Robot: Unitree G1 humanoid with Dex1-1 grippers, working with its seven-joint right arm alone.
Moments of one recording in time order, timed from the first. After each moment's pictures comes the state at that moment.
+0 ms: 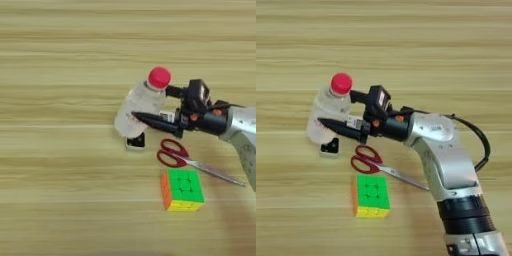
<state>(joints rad) -0.25 -0.43 -0.01 -0.08 0.39 0.12 1.06</state>
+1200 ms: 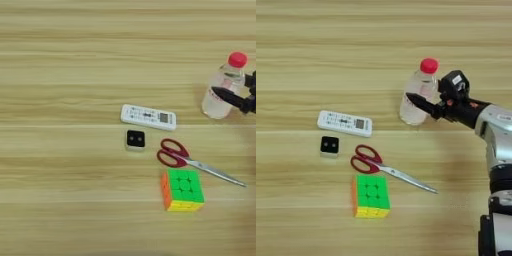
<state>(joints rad) -0.44 -0.65 -0.20 0.67 0.17 -0.08 0.97</state>
